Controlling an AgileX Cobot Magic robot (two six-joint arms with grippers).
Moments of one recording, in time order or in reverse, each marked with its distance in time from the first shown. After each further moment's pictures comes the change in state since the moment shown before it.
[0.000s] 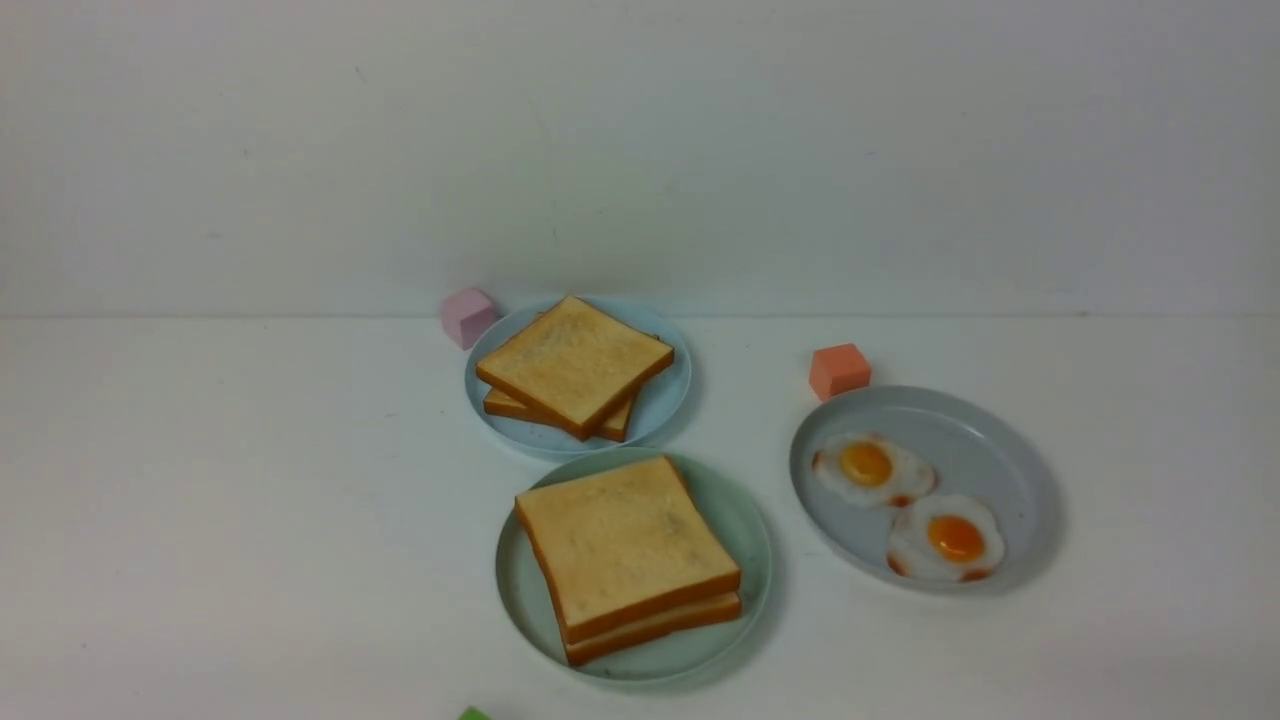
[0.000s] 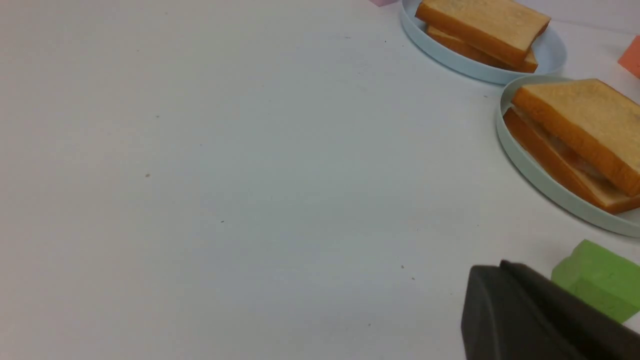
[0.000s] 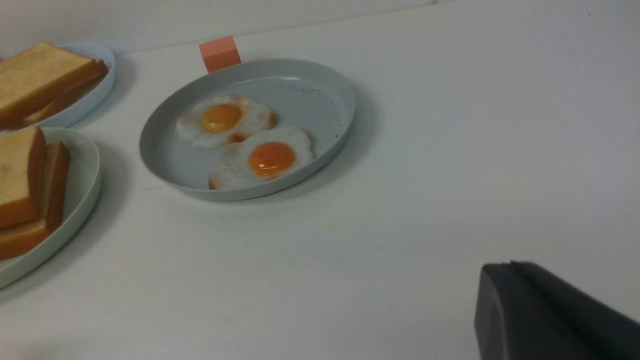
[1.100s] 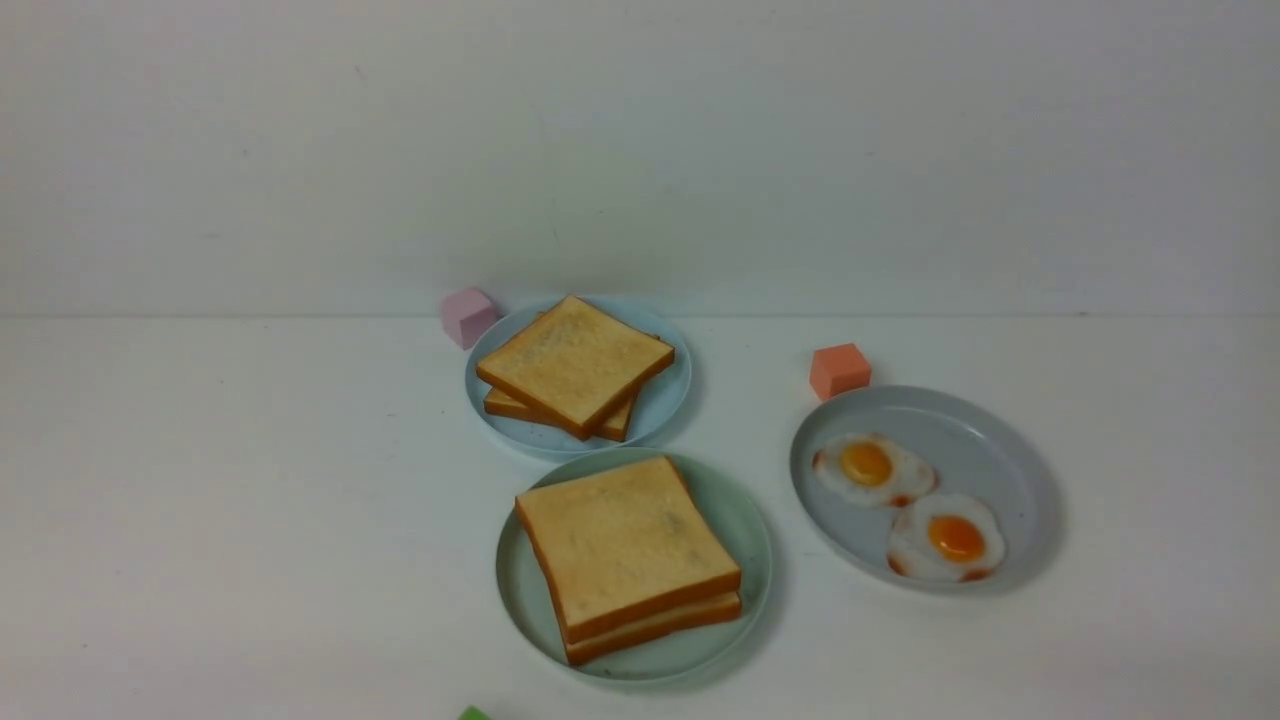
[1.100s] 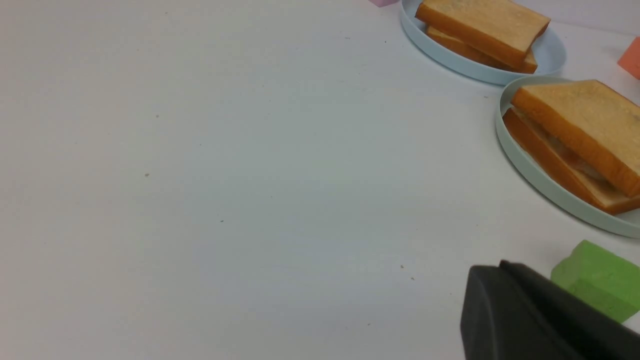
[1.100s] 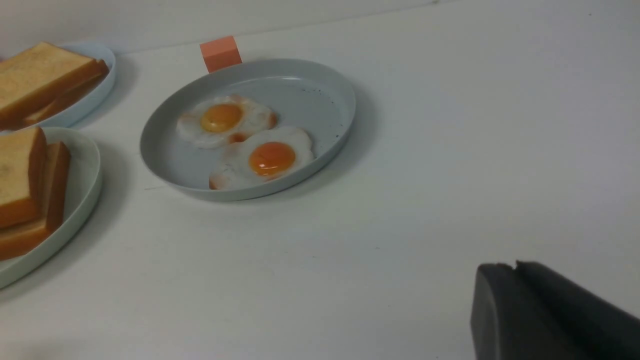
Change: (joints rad) right arm 0.000 0.000 0.000 0.000 0.000 0.000; left arm 0.000 0.000 0.000 0.000 0.000 -0.003
